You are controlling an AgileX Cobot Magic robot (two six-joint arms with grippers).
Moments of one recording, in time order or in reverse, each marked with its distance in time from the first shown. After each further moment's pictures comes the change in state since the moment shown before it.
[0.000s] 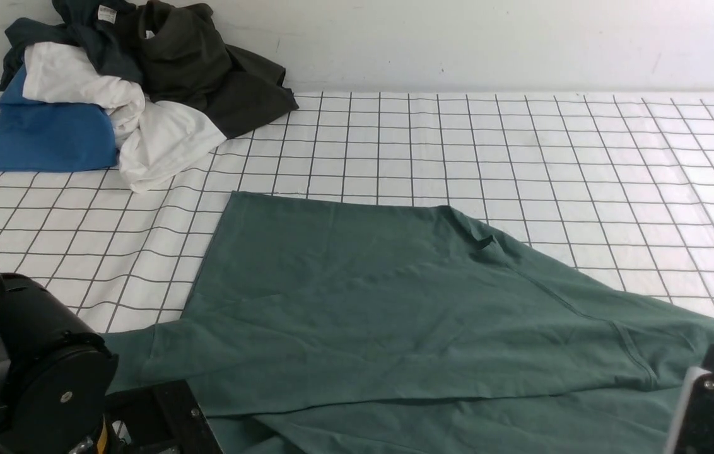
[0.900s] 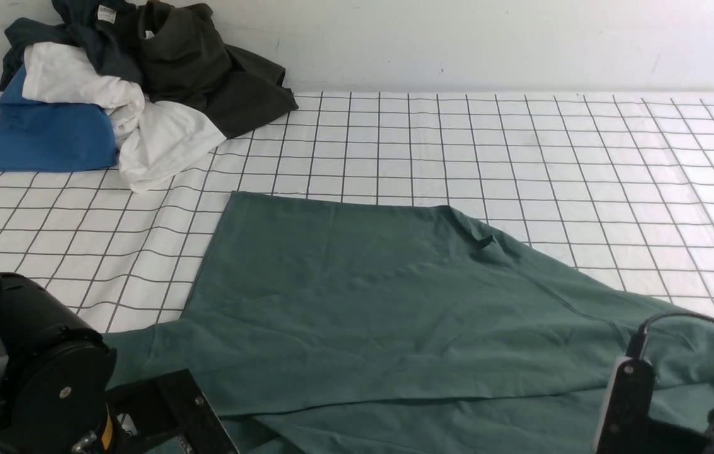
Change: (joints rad) right arm 0.000 0.289 -0.126 -0.104 -0.013 -0.006; left arm 0.026 0.000 -0.013 -0.027 -0.028 -0.059
